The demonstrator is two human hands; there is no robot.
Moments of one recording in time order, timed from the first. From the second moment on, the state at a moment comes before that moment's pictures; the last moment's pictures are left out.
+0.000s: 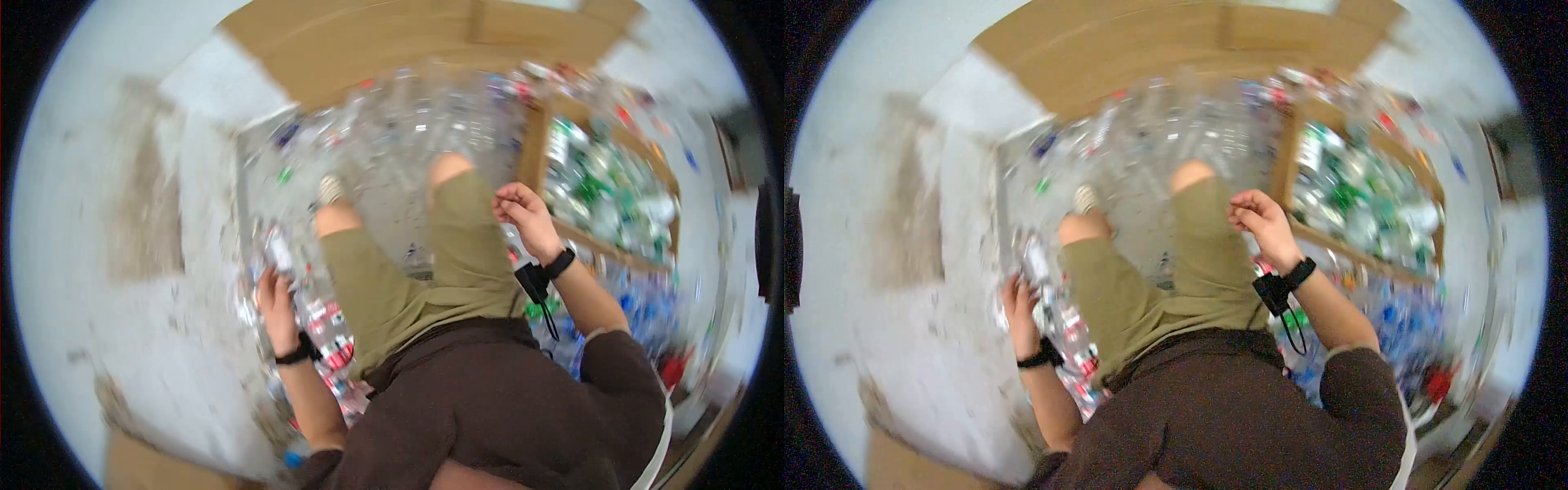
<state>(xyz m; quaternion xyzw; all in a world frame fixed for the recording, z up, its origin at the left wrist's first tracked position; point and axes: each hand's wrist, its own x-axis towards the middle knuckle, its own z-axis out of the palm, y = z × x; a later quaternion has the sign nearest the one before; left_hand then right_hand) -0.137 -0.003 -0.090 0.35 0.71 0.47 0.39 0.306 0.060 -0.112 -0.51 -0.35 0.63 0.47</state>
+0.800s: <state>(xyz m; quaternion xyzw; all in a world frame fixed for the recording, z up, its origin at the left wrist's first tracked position) -0.288 0.344 -0.403 0.46 0.80 0.17 0.35 0.000 0.333 -0.251 -0.45 -0.13 0.87 0.14</state>
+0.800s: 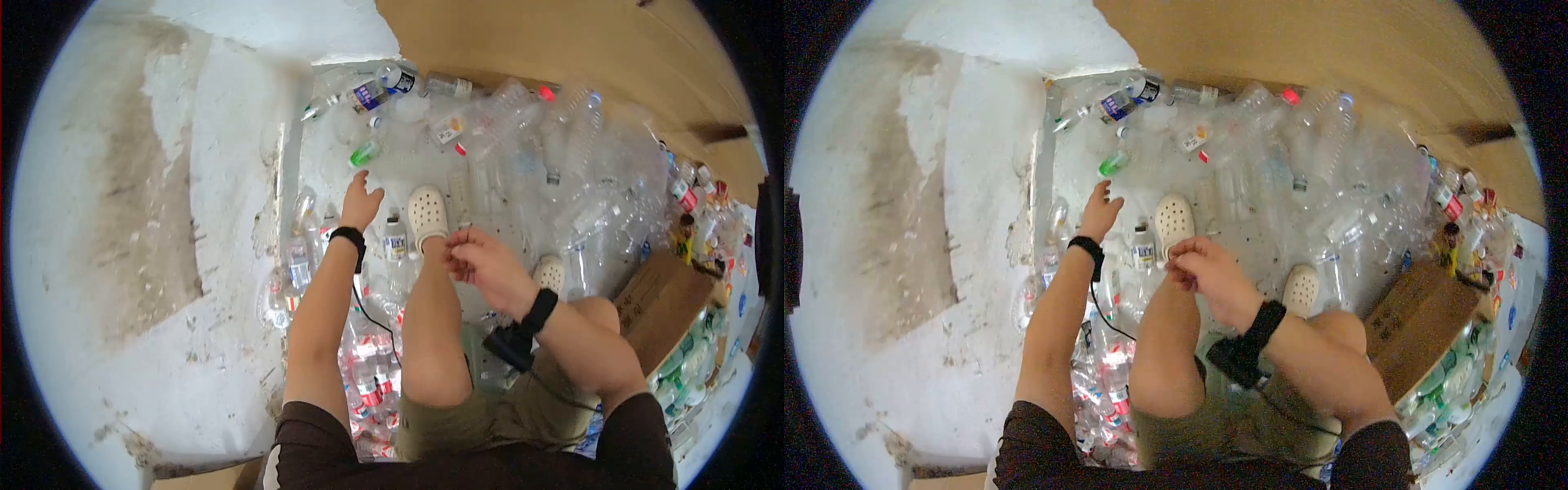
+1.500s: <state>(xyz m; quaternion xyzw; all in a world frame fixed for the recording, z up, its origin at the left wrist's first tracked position) -0.294 0.539 -0.492 0.53 0.83 -0.19 0.05 0.016 0.355 -0.250 -0.47 -0.01 0.87 0.12</state>
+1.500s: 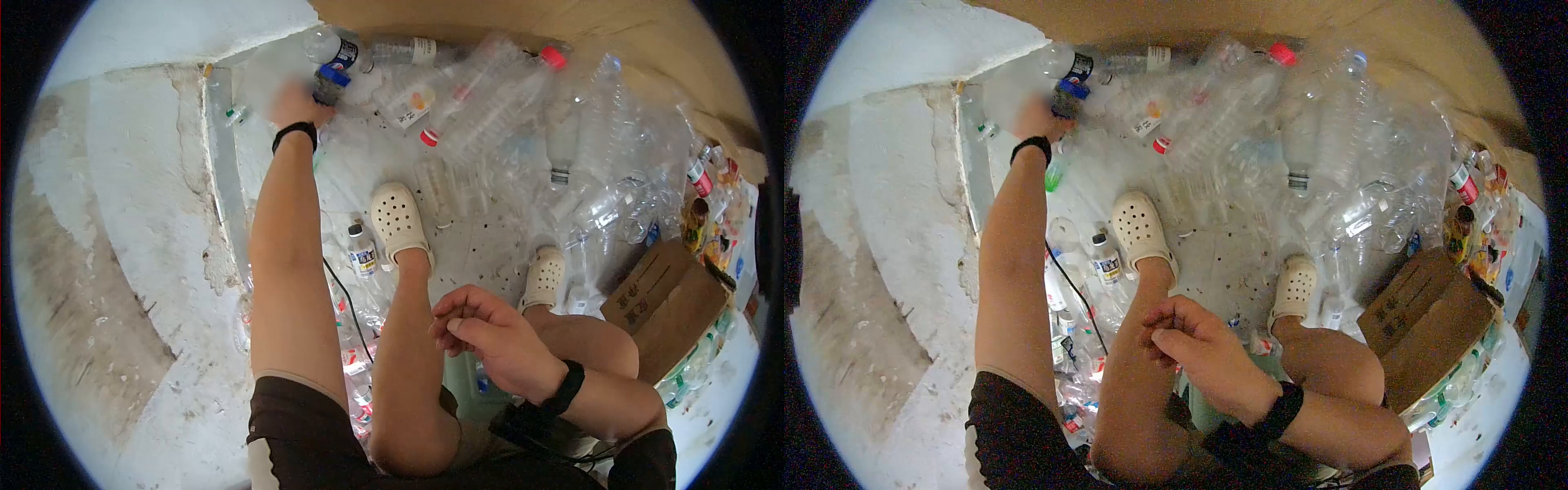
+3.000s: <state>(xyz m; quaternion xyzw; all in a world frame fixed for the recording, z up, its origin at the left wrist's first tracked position) -0.159 -0.333 -0.253 -0.35 0.45 0.75 0.34 0.060 0.262 -0.295 -0.44 -0.23 0.87 0.05</state>
